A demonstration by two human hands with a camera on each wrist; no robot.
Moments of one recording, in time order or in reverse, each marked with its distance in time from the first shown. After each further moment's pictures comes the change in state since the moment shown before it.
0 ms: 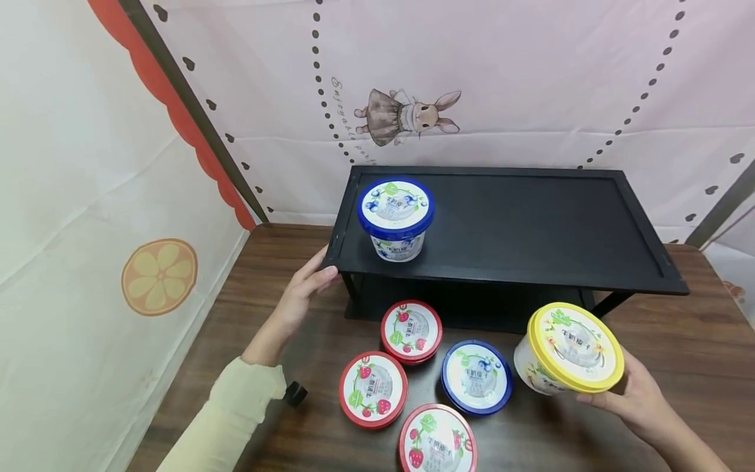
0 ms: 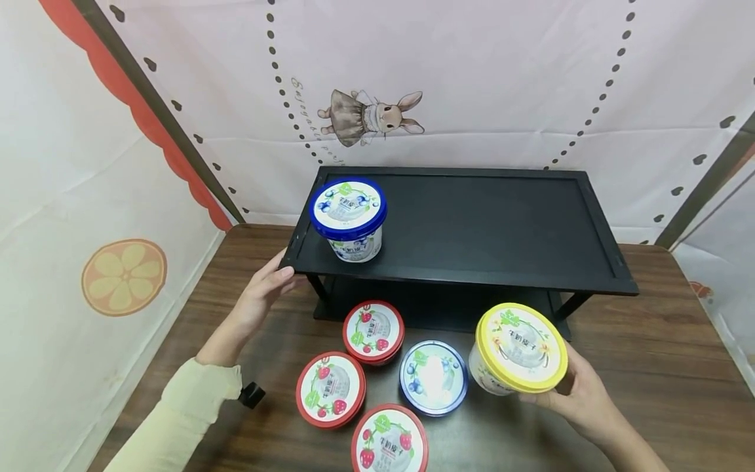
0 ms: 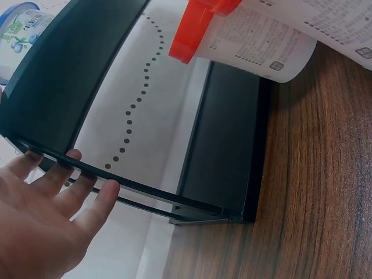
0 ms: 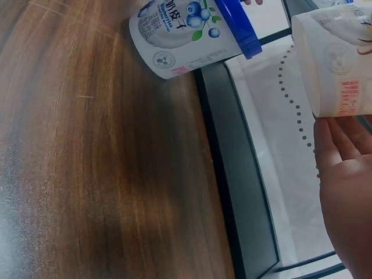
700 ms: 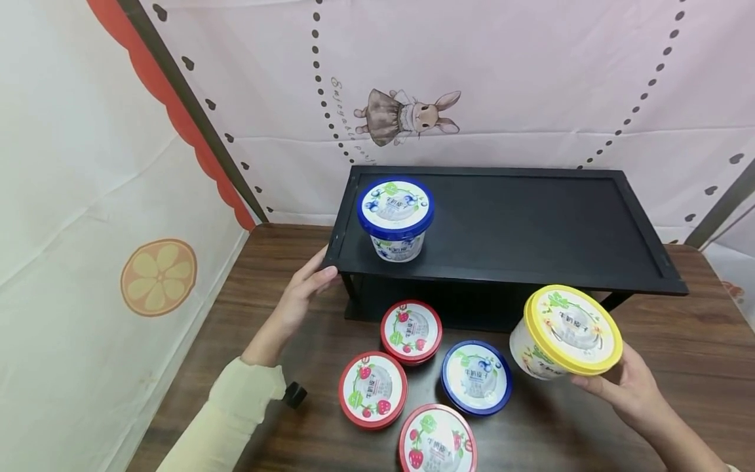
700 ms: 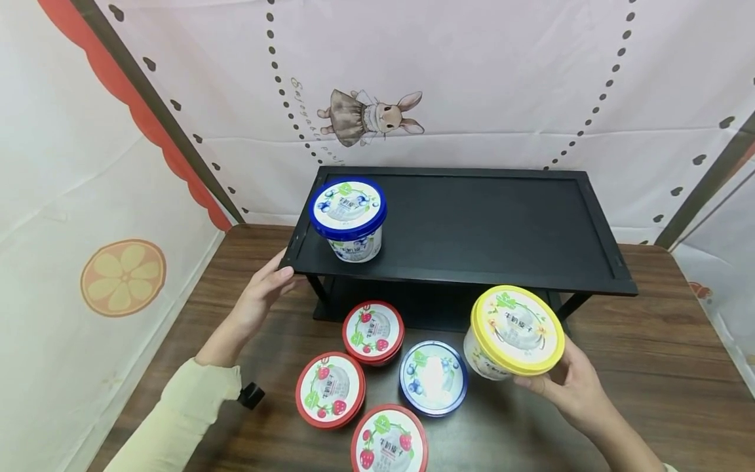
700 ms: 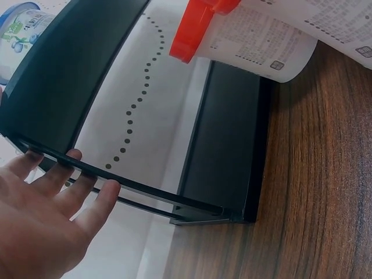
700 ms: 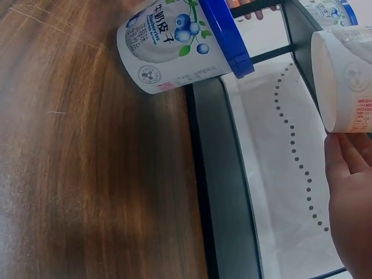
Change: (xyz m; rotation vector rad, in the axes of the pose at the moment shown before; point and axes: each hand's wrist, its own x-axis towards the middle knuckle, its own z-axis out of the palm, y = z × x) left_hand 0.000 0.000 0.000 -0.010 -0.005 0.006; right_hand 0.013 -0.013 0.014 -0.093 0.068 -0.127
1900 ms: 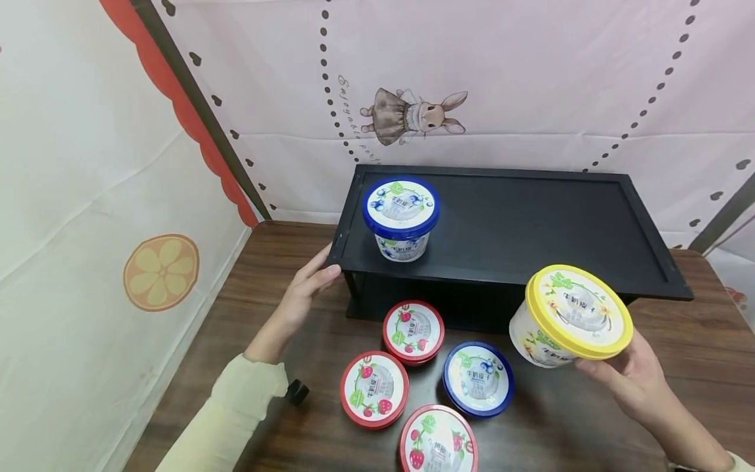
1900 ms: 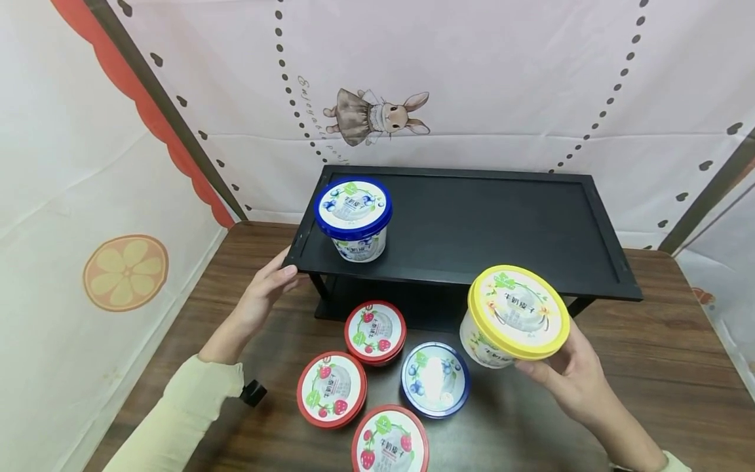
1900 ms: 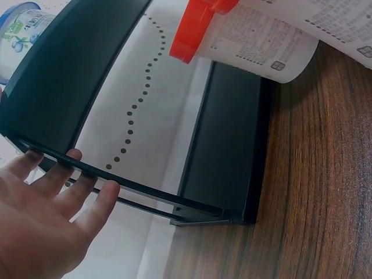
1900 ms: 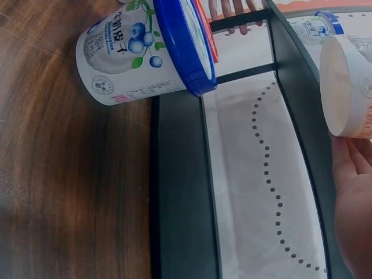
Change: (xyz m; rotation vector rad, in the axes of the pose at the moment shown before) left_hand -0.002 -0.002 0.000 -0.017 0.004 0.015; right_hand 0.022 -0.018 0.007 0.035 0.008 -0.151
